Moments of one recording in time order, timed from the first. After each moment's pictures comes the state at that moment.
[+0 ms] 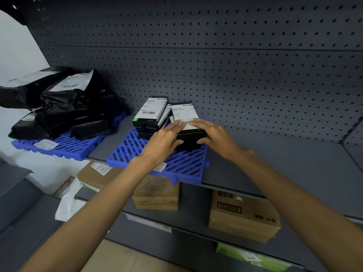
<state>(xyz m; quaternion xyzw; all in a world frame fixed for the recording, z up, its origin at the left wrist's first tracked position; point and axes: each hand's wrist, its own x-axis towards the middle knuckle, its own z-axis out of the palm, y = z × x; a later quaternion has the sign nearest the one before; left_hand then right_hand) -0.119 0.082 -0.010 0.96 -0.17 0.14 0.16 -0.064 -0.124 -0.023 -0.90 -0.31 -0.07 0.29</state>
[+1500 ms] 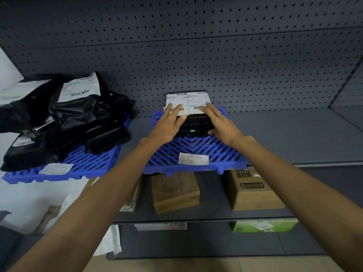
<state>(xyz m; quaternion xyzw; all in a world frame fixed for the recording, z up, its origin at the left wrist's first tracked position) -0.052 0.189 -0.012 0.94 -0.19 0.01 0.28 -0.081 -0.030 -0.031 -0.96 -0.14 -0.11 0.21</state>
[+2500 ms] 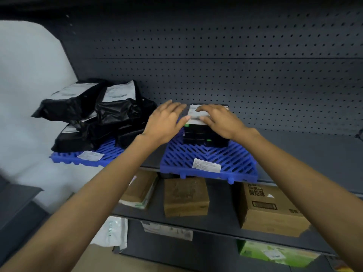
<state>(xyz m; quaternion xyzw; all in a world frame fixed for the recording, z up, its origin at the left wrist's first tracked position) -0.106 0.240 0.053 0.95 -0.20 0.23 0.03 -0.094 0.025 0.056 -0.95 -0.24 -0.14 0.14</state>
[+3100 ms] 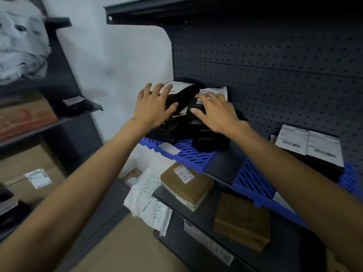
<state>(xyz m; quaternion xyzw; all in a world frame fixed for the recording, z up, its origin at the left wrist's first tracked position) -0.159 0.476 0.103 0.96 0.12 0.25 -0.05 -0.070 0.284 0.098 -0.91 -0.35 -0.18 0.10</state>
